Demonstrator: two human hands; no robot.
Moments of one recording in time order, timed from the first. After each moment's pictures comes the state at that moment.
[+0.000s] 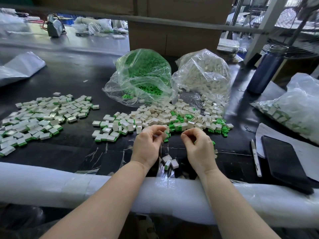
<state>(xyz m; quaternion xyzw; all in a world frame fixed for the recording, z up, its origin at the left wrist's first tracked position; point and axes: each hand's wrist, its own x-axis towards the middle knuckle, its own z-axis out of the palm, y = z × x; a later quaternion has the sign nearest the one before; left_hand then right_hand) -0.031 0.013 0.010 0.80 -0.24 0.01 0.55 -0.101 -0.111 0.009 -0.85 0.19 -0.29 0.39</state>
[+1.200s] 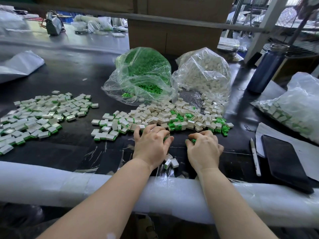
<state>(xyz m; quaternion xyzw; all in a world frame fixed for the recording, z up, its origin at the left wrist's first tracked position) -0.023 0.004 -0.003 0.92 -0.31 0.05 0.22 -0.099 -0.118 0.005 -0.90 0.36 -0.17 0.18</state>
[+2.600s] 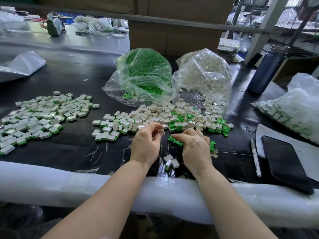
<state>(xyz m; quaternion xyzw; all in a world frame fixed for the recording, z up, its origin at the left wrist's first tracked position) -0.026 0.014 0.006 0.82 -0.23 0.07 0.52 -0.096 -0.110 0.002 -0.95 0.14 -0.22 0.18</state>
